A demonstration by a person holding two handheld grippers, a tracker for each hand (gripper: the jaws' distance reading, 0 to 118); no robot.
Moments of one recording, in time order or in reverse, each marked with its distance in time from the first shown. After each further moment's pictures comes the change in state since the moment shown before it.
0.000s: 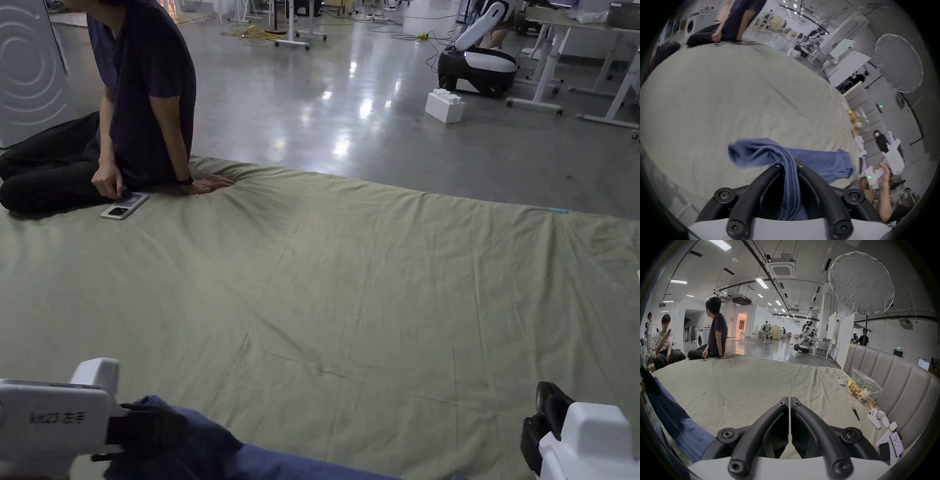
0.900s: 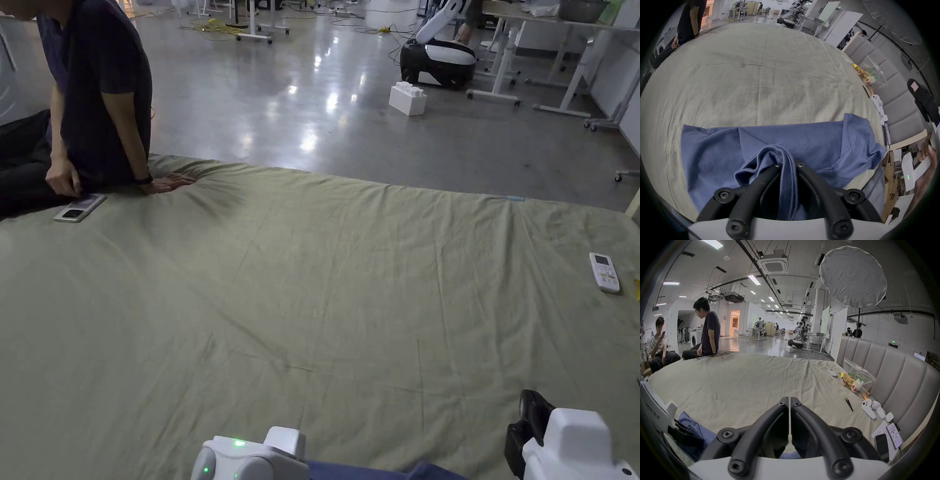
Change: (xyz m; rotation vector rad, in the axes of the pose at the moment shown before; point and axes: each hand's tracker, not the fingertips) left arm 0.144 -0.097 -0.205 -0.255 0.188 -0.230; right arm 0.021 -0.021 0.010 -0.054 -0.051 -0.042
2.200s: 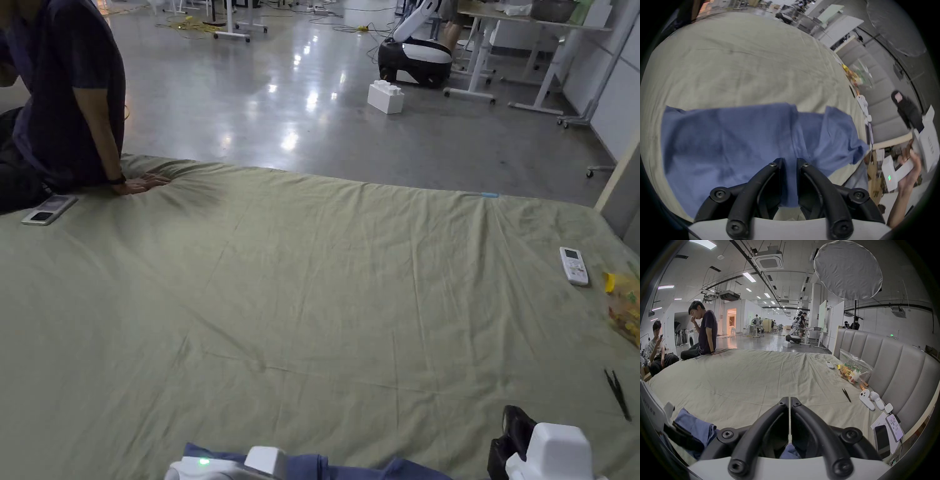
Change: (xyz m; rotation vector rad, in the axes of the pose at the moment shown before) left arm 0.013 -0.022 -0.001 -0.068 -0.177 0.009; right arm 0.016 -0.016 0.010 -0.050 -0.016 -0.040
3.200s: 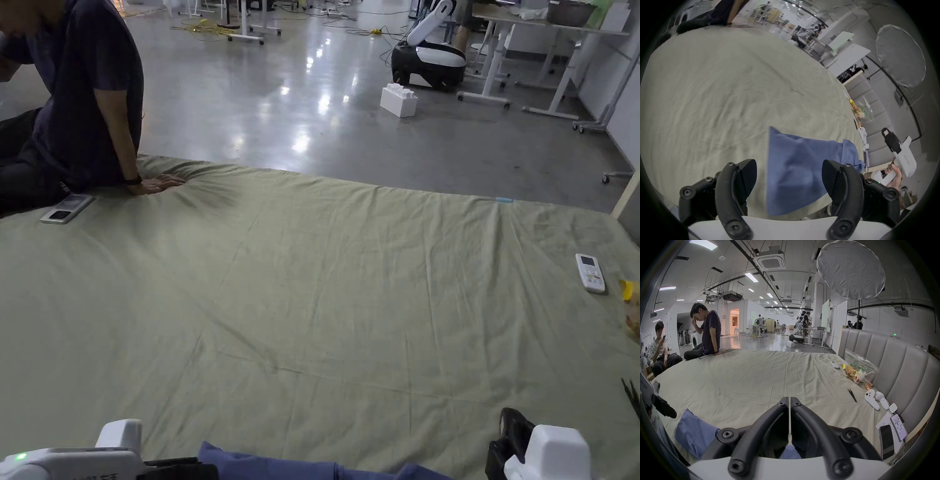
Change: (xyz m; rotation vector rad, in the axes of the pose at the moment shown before) left arm -0.161 -0.003 0.114 0.259 -0.031 0.217; right arm -0.017 0.001 -0.006 -0.014 0.046 -0.015
